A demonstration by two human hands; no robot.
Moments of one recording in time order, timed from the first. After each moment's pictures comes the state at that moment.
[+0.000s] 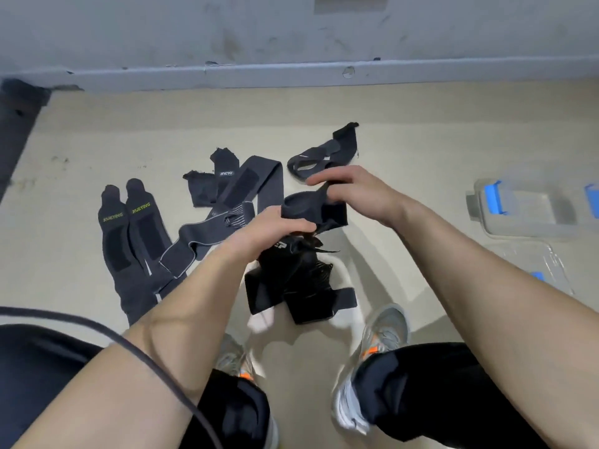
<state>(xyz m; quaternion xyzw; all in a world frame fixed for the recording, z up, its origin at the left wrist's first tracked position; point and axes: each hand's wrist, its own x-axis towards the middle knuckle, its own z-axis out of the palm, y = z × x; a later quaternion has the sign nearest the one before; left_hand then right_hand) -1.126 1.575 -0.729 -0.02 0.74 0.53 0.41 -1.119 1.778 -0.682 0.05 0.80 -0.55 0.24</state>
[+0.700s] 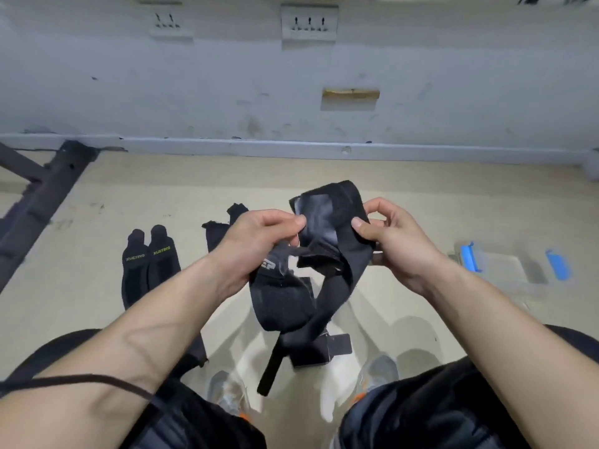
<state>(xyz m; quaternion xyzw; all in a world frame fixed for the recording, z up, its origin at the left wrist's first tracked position) -1.085 1.557 -0.559 -0.02 0.71 0.66 0.26 -1.051 1.780 -0.566 0.12 0.67 -0.72 0.10</state>
